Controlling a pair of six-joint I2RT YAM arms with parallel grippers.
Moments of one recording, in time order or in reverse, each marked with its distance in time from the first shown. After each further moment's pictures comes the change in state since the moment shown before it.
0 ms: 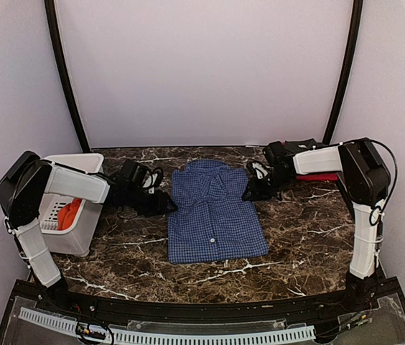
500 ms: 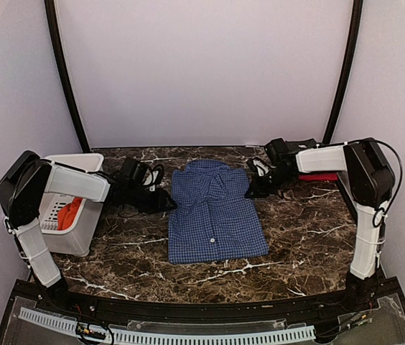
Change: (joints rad) left arm 0.000 0.001 0.014 0.012 0.001 0.012; right arm 0.000 -0.041 -0.010 -0.013 -0.029 -0.003
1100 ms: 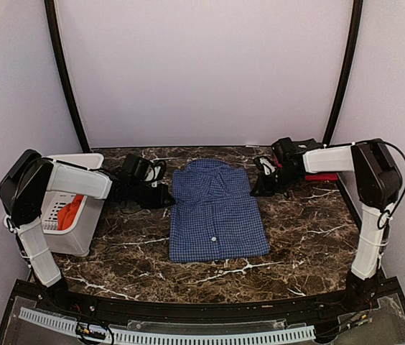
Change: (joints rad) left arm 0.000 0.021 0.048 0.003 -0.021 0.039; right arm -0.037 -0.060 -0.061 0.028 0.006 0.000
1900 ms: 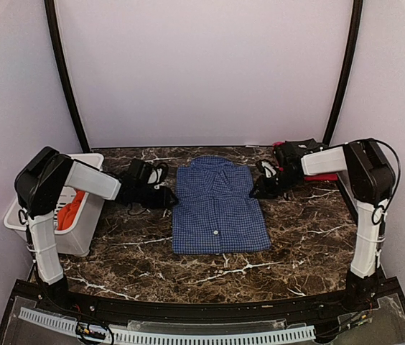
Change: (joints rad) left arm 0.029 0.159 0.040 0.114 -0.086 0.059; right arm -0.036 0.089 0.005 0.073 0.006 0.001
